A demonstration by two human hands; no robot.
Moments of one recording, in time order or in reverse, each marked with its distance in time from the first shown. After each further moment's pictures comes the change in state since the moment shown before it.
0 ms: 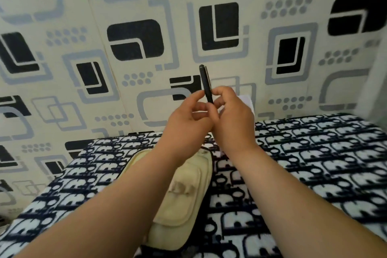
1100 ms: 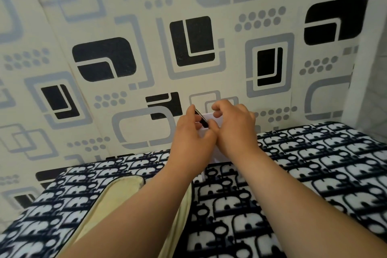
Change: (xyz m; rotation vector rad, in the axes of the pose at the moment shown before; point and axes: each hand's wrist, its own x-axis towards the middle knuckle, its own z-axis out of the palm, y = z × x) left_hand 0.040 -0.010 0.057 0.261 0.093 0.030; right_hand 0.036 0.060 -0.017 -0.247 -0.013 -0.022
